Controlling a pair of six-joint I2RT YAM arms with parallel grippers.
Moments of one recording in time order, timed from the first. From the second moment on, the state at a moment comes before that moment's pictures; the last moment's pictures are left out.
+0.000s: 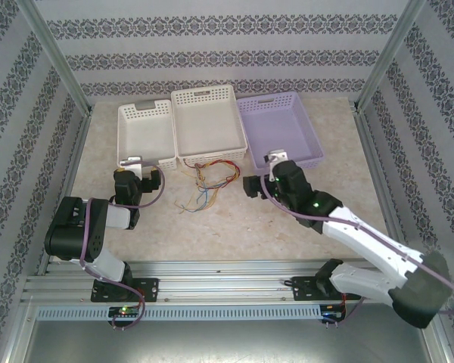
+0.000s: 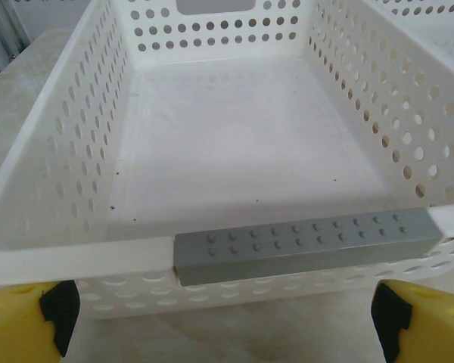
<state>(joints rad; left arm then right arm) -0.01 1.58 0.37 0.84 -0.11 -0.02 0.69 1.11 0.84 -0.35 0.21 0.34</state>
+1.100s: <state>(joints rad) -0.01 1.58 0.38 0.84 -0.10 -0.02 0.61 1.97 1.54 -0.70 0.12 0.14</state>
